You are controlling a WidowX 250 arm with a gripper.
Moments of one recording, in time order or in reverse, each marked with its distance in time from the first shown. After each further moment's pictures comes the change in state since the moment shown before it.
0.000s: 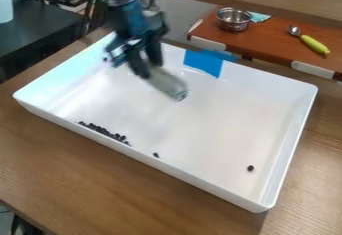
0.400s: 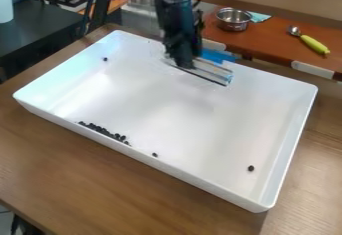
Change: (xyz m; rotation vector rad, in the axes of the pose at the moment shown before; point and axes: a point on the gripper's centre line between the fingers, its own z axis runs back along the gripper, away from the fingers) arm -0.001 -0.061 -0.035 0.057 -0.078 0.196
